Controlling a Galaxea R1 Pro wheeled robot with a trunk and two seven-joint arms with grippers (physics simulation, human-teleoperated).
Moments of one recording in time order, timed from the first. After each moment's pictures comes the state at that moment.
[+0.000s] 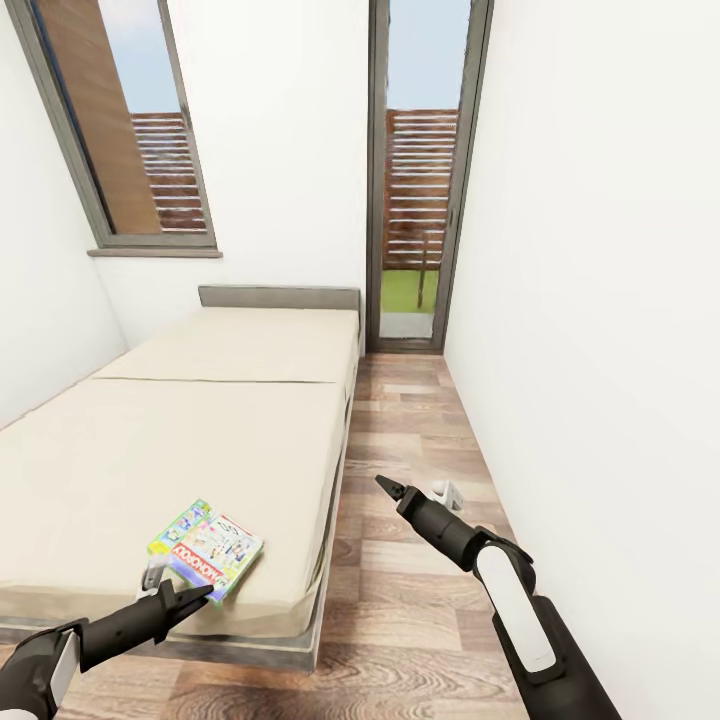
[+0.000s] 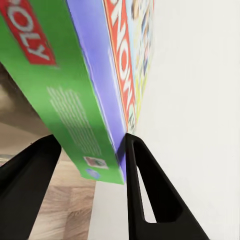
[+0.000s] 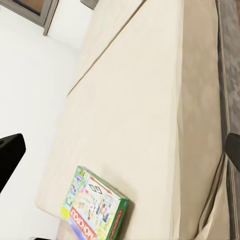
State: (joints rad) left arm -0.50 0.22 0.70 -0.56 -0.14 0.79 -1.21; right arm -0.37 0.08 0.12 -1.36 -0.93 0.57 0.03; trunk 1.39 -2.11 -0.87
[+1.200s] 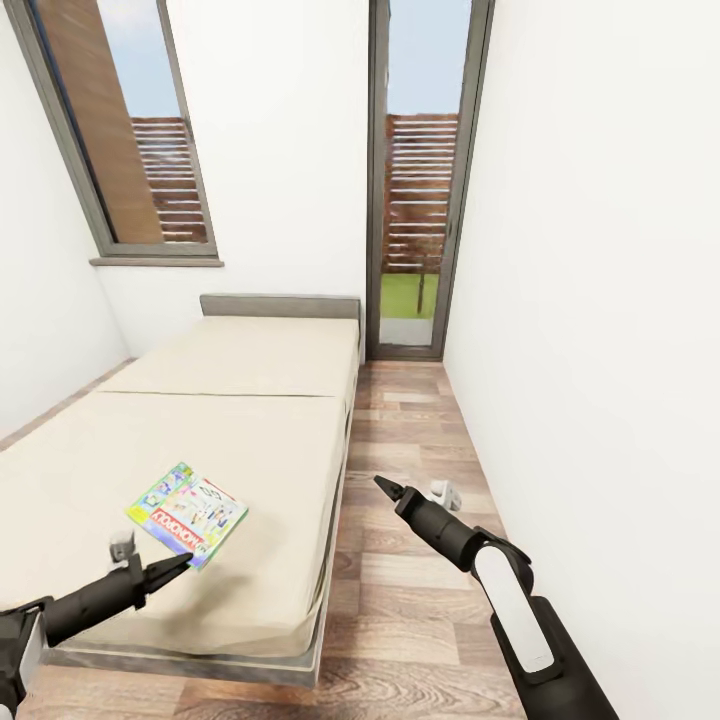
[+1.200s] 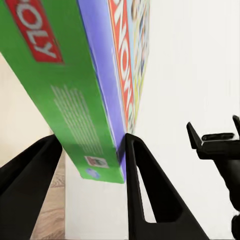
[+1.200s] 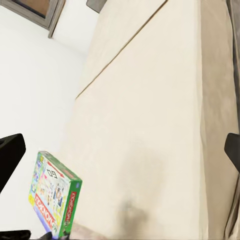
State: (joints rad) left arm -0.50 0.27 0.70 -0.69 -0.14 0.84 -1.46; right arm -0.37 0.08 0.12 -1.35 -0.93 0.57 0.03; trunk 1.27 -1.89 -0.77
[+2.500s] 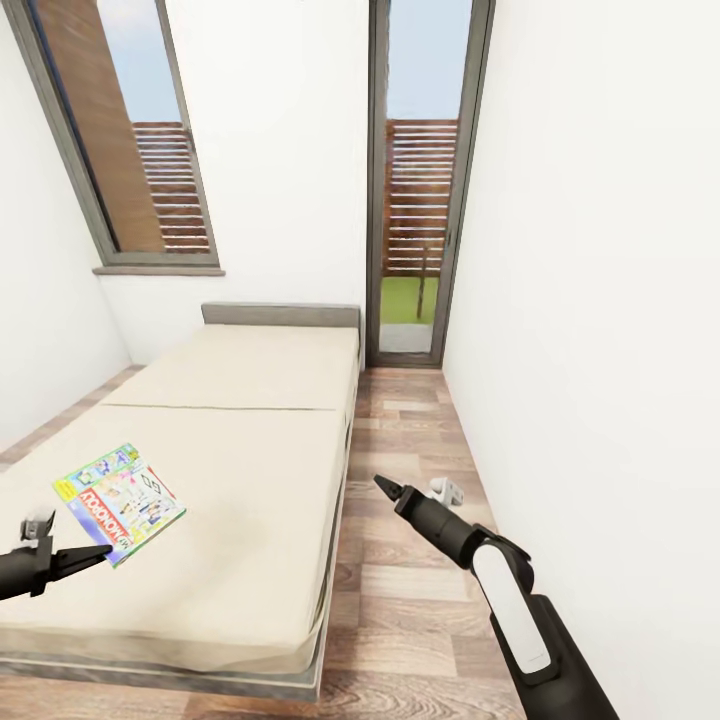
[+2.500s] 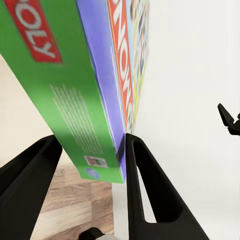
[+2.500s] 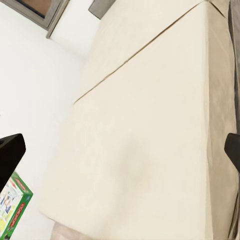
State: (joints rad) left arm -0.50 0.59 0.51 -0.79 -0.14 0.95 -1.56; right arm -0.37 0.09 0.12 -1.38 -0.84 0.57 0.03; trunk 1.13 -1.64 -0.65
